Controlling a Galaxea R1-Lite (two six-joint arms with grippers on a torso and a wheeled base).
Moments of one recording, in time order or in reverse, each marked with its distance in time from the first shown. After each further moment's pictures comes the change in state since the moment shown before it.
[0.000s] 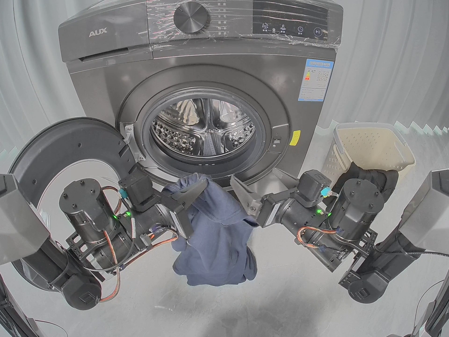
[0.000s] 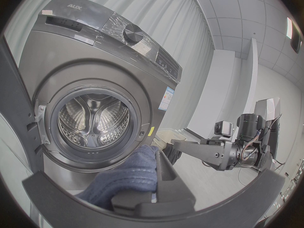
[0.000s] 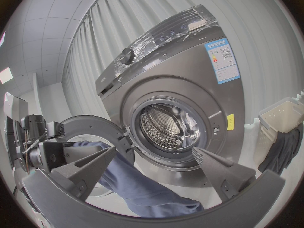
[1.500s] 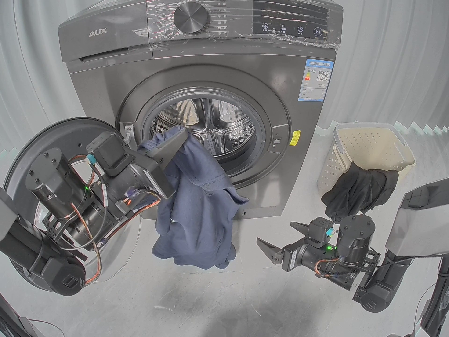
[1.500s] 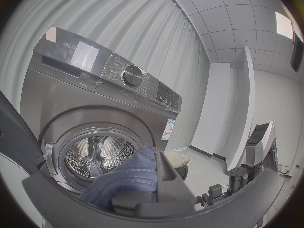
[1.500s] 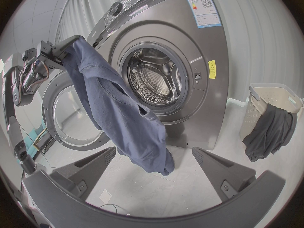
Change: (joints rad) left arm 0.045 -0.120 -0.084 -0.005 0.007 0.013; right arm -0.120 0.106 0.277 -0.022 0.135 -0.031
